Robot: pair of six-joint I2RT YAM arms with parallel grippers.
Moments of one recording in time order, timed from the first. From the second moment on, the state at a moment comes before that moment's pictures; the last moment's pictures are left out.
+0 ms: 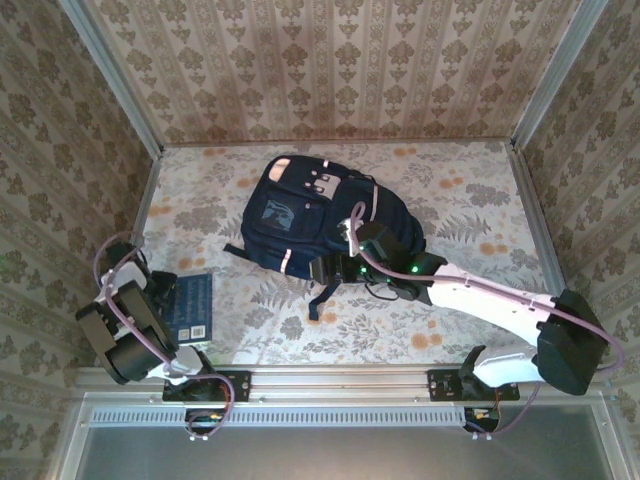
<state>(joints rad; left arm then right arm) 0.52 1.39 0.67 -0.64 0.00 -0.79 0.84 1.34 0.91 -0.22 -0.08 0.58</state>
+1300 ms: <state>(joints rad) 0.07 0.69 0.19 -0.34 0.42 -1.05 0.93 2.22 1.64 -0.45 -0.43 0.65</state>
